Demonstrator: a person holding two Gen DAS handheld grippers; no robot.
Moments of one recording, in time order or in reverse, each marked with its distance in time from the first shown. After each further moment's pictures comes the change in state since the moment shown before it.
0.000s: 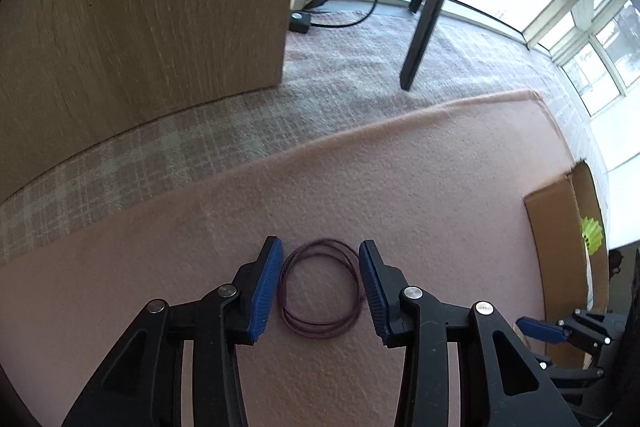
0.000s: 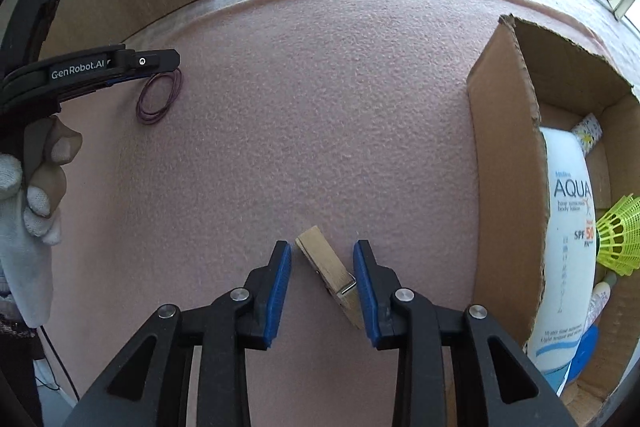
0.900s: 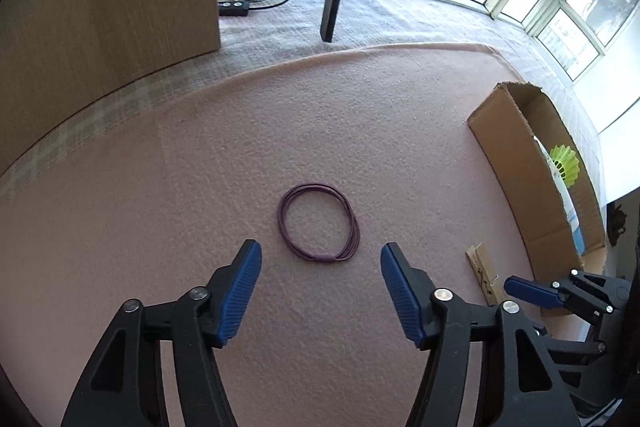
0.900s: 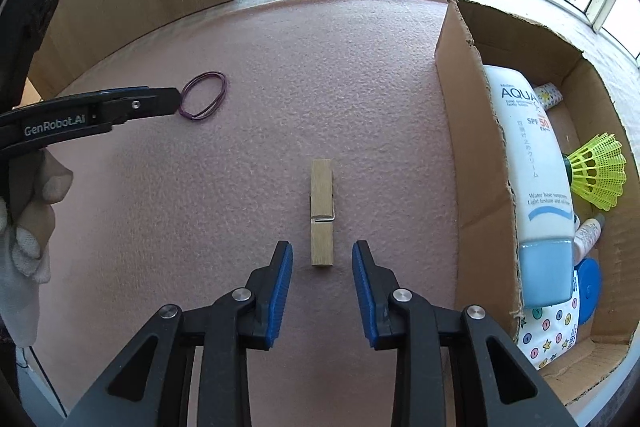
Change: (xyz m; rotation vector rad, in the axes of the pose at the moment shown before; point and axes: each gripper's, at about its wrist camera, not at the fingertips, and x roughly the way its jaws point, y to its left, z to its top) left arm -0.025 -0.060 -0.072 0.106 -0.024 0.028; right arm -0.026 0.003 -0.073 -0.047 -0.159 -0.029
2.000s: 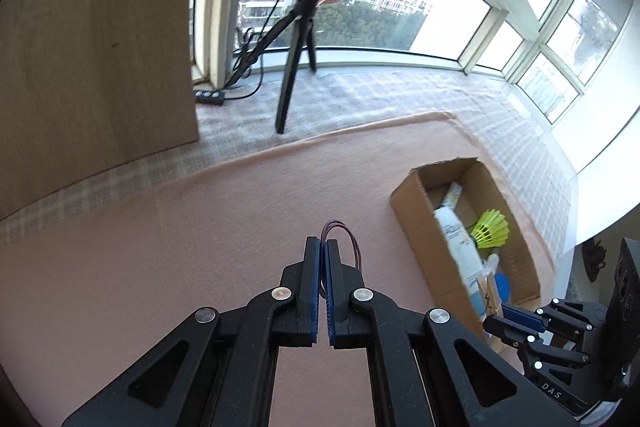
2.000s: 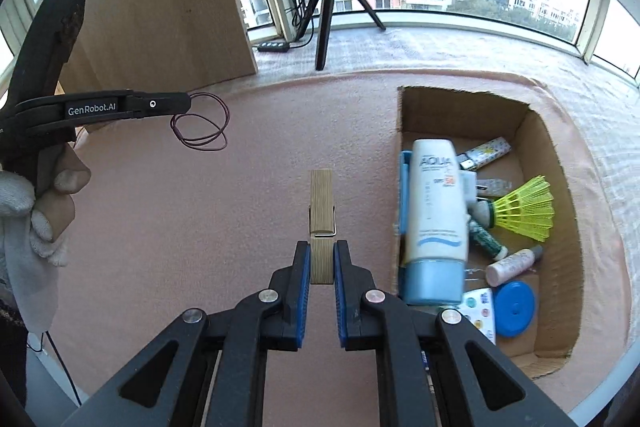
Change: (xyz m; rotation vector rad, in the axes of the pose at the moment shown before) left arm -0.103 -0.059 0.032 -0.037 -0.191 -0.056; right arm -0.082 -0.043 0.003 -0.022 -0.186 0.073
